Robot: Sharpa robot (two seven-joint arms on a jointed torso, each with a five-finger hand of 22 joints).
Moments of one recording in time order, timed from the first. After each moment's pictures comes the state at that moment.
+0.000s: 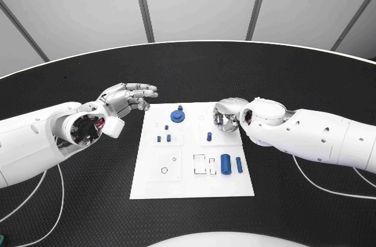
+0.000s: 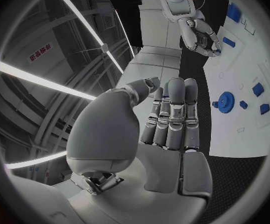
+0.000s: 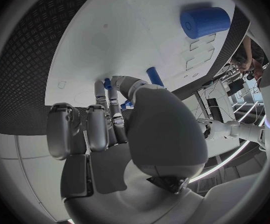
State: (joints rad) left arm 1.25 -0.91 -0.06 1.44 0.03 0.01 0.17; left_hand 1.34 -0.20 0.60 -0.02 0.22 0.93 0.17 0.31 0.34 1.11 0.10 0.27 0.11 1.22 0.03 1.03 0.48 0.17 0.92 0.13 1.07 0.67; right arm 1.22 -0.66 -0.10 1.33 -1.65 -0.11 -0.23; right_hand 1.42 -0.21 0.59 0.10 0.30 1.02 0.13 0.32 0.37 1.17 0.08 0.21 0.31 1.47 -0.01 1.40 1.31 0.03 1.47 0.09 1.44 1.31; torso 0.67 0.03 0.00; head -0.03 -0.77
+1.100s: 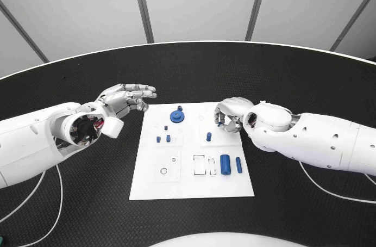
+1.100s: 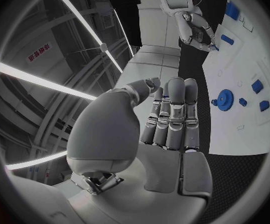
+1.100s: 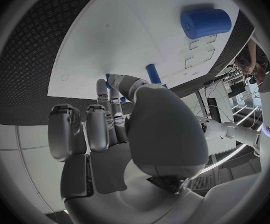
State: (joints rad) left arm 1.25 -0.91 -0.06 1.43 0.03 0.01 0.16; left_hand 1.34 -0.19 0.60 -0.02 0.22 0.93 0.17 0.31 0.33 1.11 0.10 0.27 0.11 1.22 0.03 1.03 0.48 0.17 0.92 0.13 1.07 0.67; right arm 1.22 -0.72 -0.10 1.42 -1.70 -0.22 -0.26; right_hand 1.43 -0.19 0.63 0.05 0.28 1.04 0.12 0.33 0.39 1.24 0.05 0.18 0.29 1.47 -0.02 1.40 1.31 0.03 1.47 0.08 1.47 1.31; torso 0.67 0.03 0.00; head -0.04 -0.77
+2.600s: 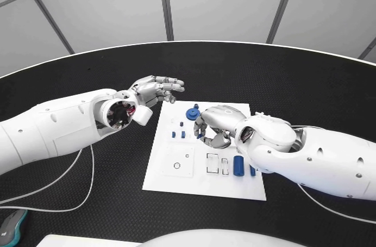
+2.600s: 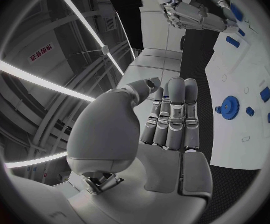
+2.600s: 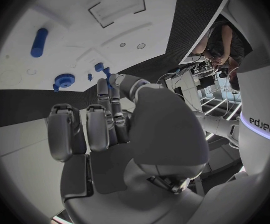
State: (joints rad) left arm 1.25 -0.81 -0.06 1.32 0.03 0.05 0.16; left_hand 1.34 -0.19 0.60 -0.02 0.22 0.93 0.18 0.31 0.34 1.11 0.11 0.27 0.11 1.22 0.03 1.03 0.47 0.17 0.92 0.13 1.07 0.67; right arm 1.20 -0.66 -0.08 1.67 -1.70 -0.24 -0.22; right_hand 1.41 -0.20 0.63 0.04 0.27 1.05 0.12 0.33 0.40 1.25 0.05 0.18 0.29 1.47 -0.02 1.40 1.31 0.03 1.47 0.08 1.47 1.31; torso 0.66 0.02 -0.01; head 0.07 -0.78
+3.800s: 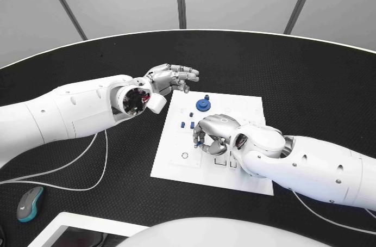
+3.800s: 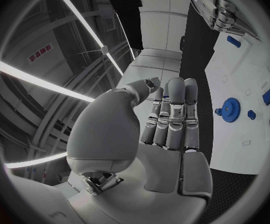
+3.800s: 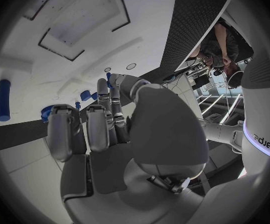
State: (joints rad) left arm 1.25 -0.79 -0.06 1.32 0.03 0.04 0.16; left_hand 1.34 -0.19 0.59 -0.02 0.22 0.93 0.18 0.31 0.34 1.11 0.11 0.27 0.11 1.22 0.03 1.03 0.47 0.17 0.92 0.13 1.07 0.67; right arm 1.11 -0.54 -0.09 1.56 -1.70 -0.21 -0.19; right_hand 1.40 -0.20 0.63 0.04 0.27 1.05 0.12 0.34 0.40 1.25 0.05 0.18 0.29 1.47 -0.02 1.40 1.31 0.03 1.47 0.08 1.47 1.31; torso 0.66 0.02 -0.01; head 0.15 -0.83
